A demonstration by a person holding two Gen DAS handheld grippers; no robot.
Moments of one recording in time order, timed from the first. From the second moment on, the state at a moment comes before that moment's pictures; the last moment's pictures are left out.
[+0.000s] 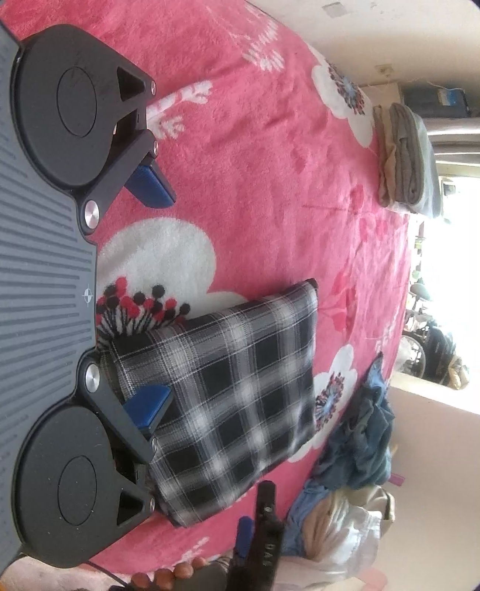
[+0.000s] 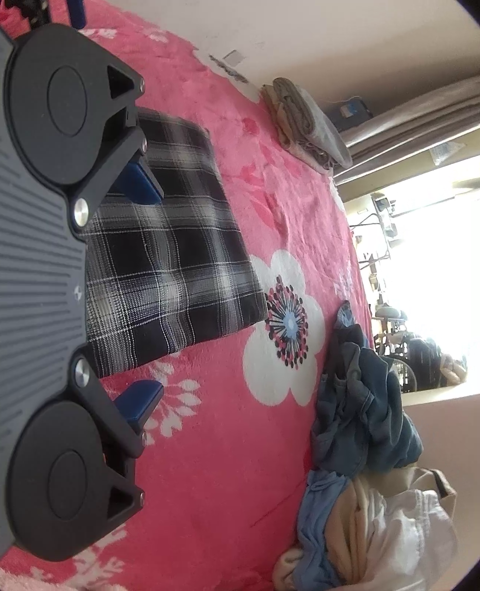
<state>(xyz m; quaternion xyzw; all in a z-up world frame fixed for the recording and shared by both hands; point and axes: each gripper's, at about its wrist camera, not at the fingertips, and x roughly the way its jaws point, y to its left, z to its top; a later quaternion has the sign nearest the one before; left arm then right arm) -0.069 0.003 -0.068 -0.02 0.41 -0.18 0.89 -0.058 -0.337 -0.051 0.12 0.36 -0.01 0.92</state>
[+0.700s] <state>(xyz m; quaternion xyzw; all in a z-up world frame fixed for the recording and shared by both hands) -0.064 0.009 -0.072 -0.02 0.42 -0.15 0.89 -0.056 -0.318 -0.038 0.02 0.38 -0.05 0.92</state>
